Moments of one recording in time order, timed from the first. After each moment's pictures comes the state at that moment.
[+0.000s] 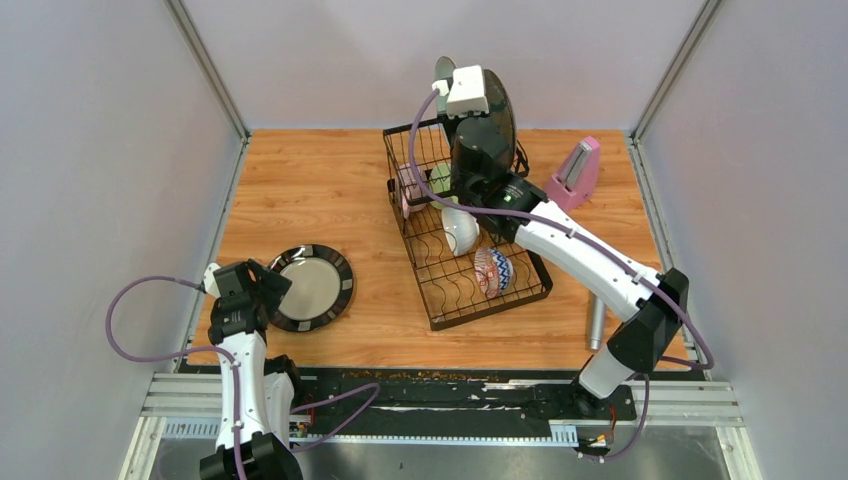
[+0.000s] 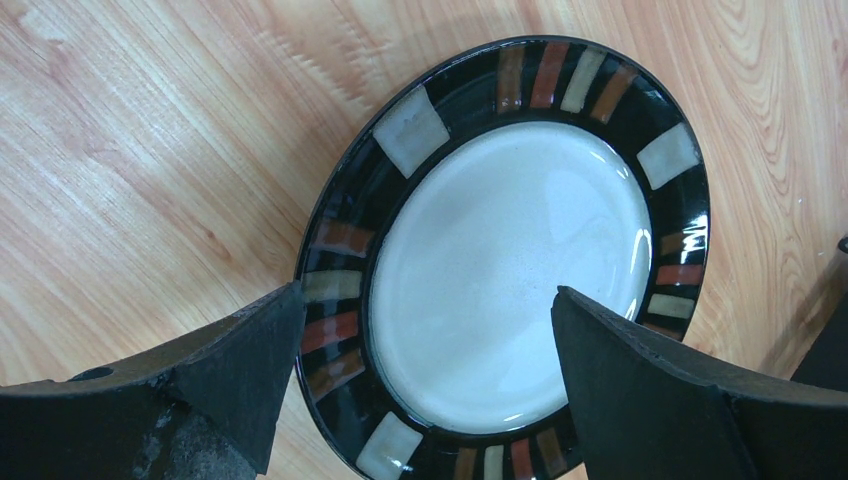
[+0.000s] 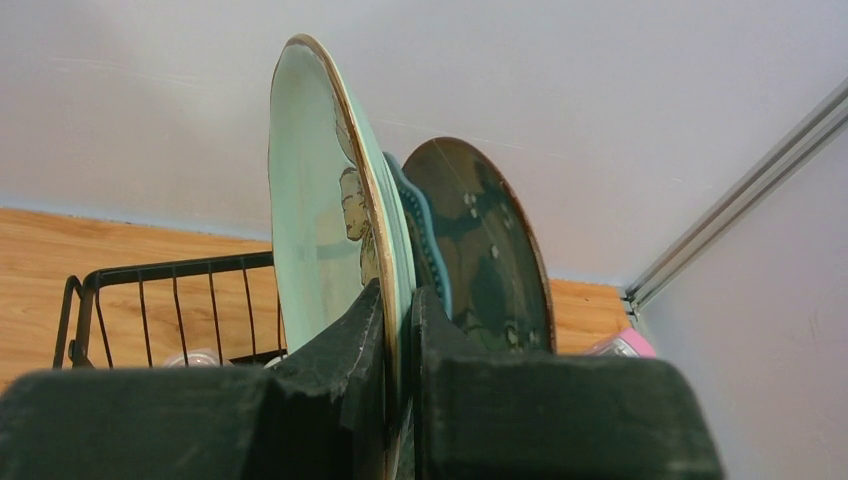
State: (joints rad) left arm 0.36 0.66 0.40 -0.57 -0.05 -0.72; right arm 0.84 1.60 1.65 0.06 0.89 -0.31
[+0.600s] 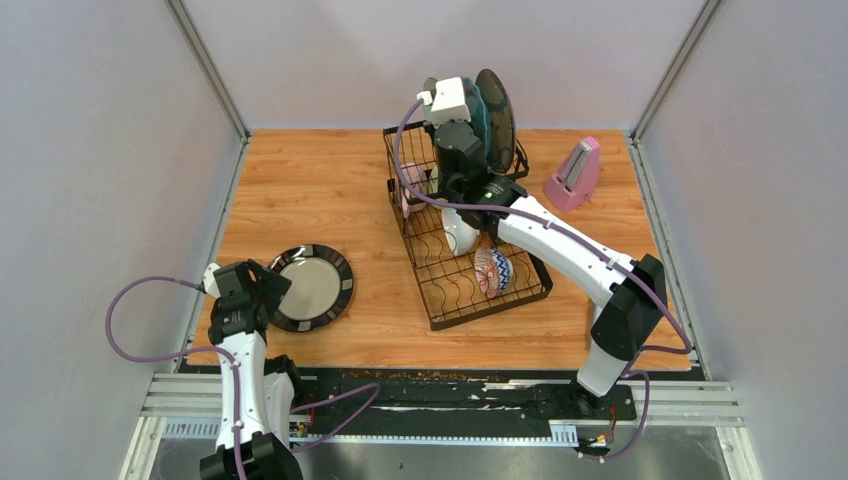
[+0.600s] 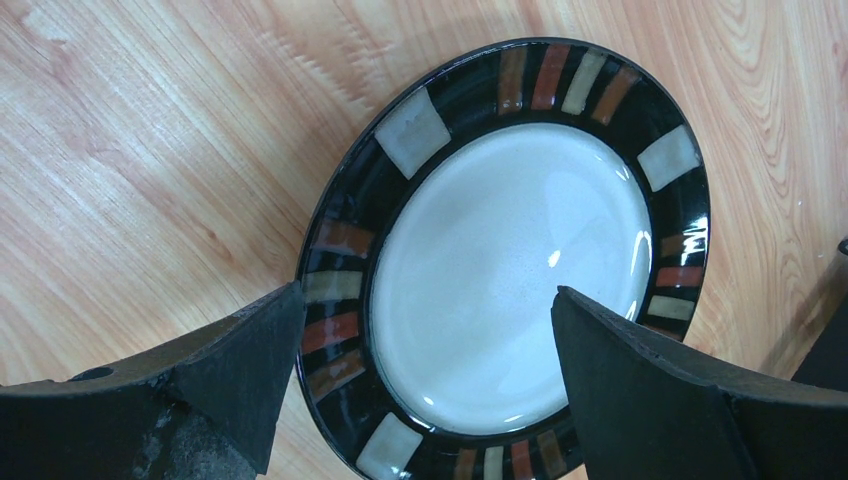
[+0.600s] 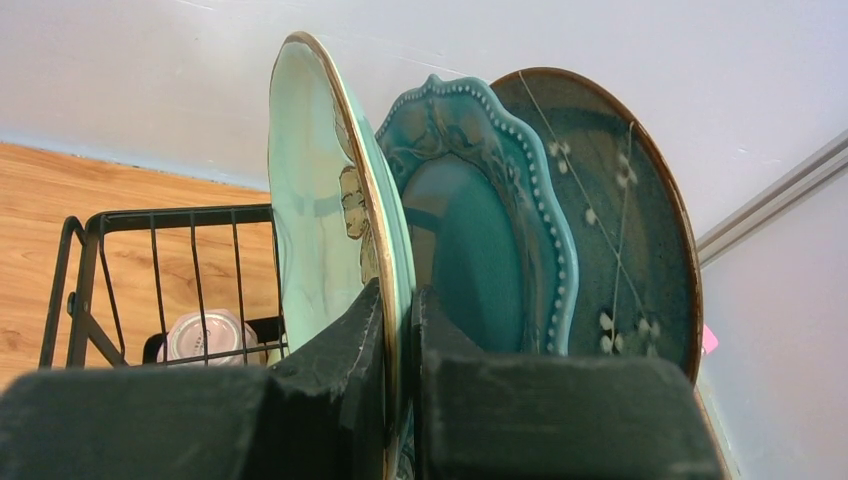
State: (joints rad) left arm 0.36 0.66 0.40 -0.57 -0.06 -0.73; right arm 0.81 1.71 1.65 0.02 0.84 -0.22
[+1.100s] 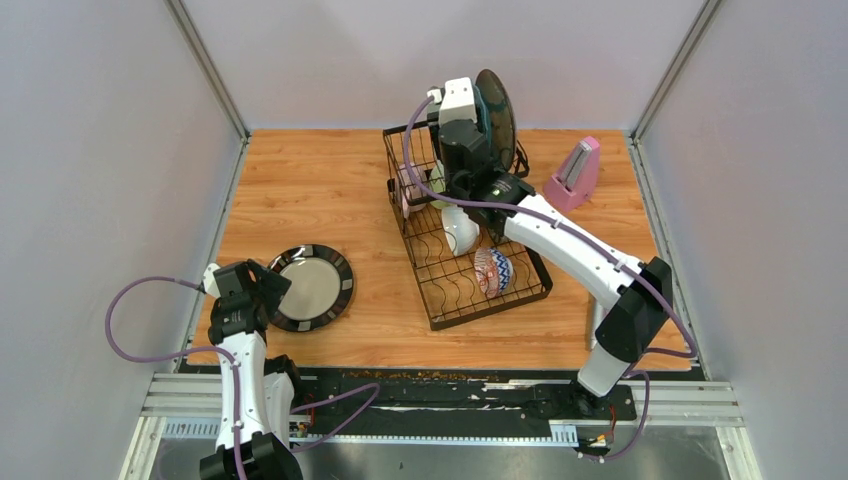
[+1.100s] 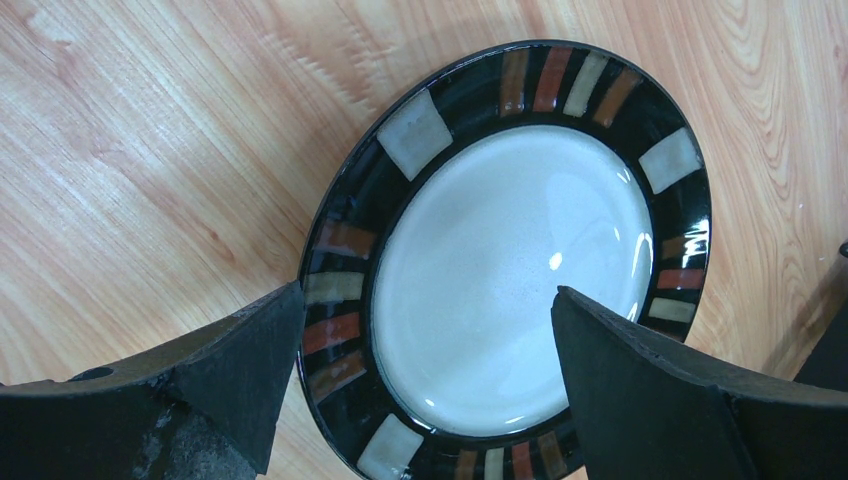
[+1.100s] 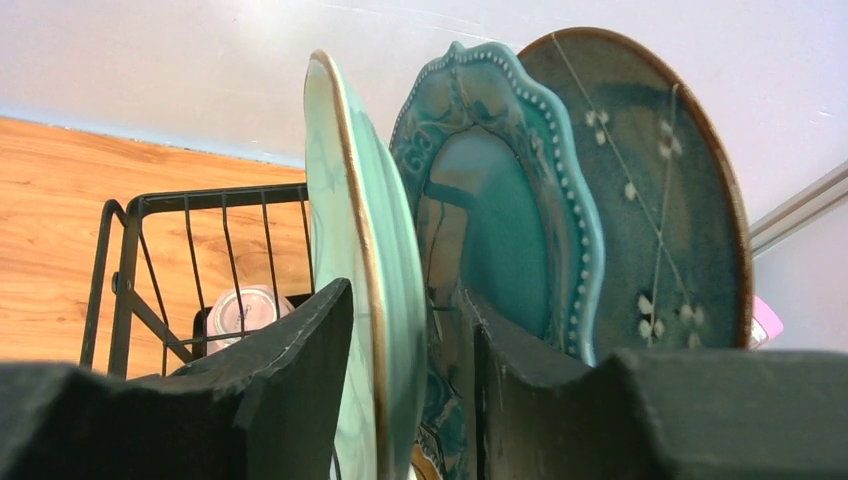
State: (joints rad) left arm 0.36 0.66 0.40 -0.57 -0.06 -0.73; right arm 0.80 1.69 1.66 -0.10 0.77 -0.08
